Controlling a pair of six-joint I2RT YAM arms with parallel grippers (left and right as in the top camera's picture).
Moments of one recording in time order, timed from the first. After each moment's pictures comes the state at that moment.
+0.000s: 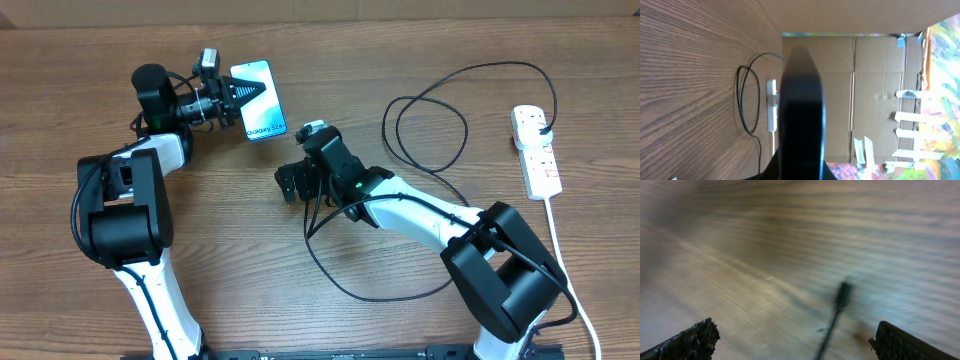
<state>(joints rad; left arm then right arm) 0.11 2.21 1.27 0.78 1.35 -1.38 0.71 1.90 1.13 -0.06 0.00 0.37</state>
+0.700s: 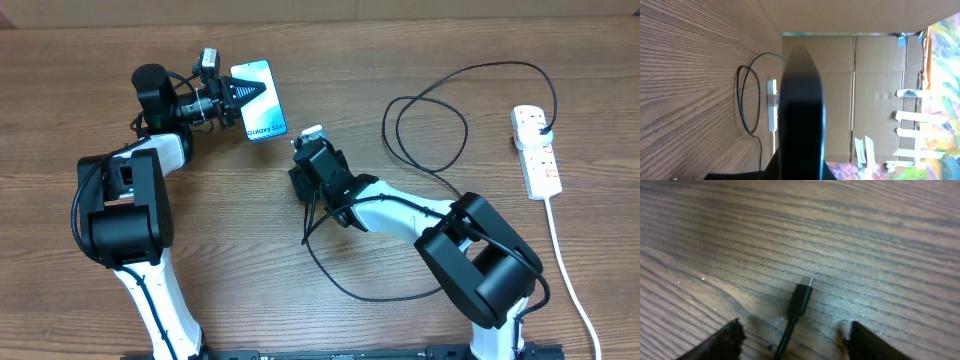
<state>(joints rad) 0.11 2.21 1.27 0.78 1.35 -1.38 0.74 2.01 1.13 -0.01 0.20 0.28</state>
